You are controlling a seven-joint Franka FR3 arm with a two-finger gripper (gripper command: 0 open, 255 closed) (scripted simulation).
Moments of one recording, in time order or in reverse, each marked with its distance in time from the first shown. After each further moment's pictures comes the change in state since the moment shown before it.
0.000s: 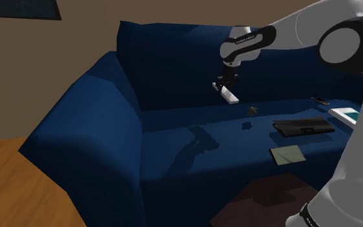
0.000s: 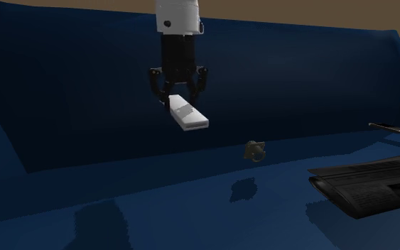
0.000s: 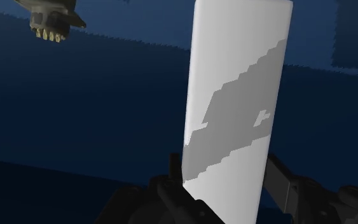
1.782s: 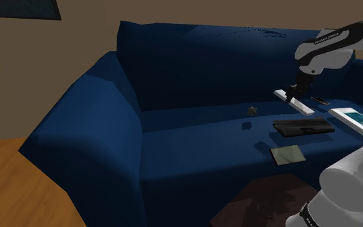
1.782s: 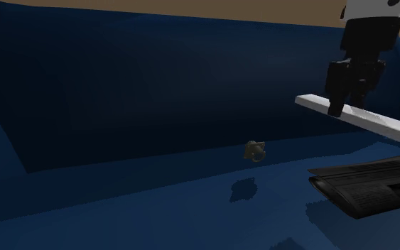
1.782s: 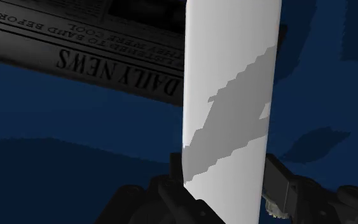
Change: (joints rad) arm -0.269 -0.418 -0.288 -0.458 -0.086 0.066 -0.520
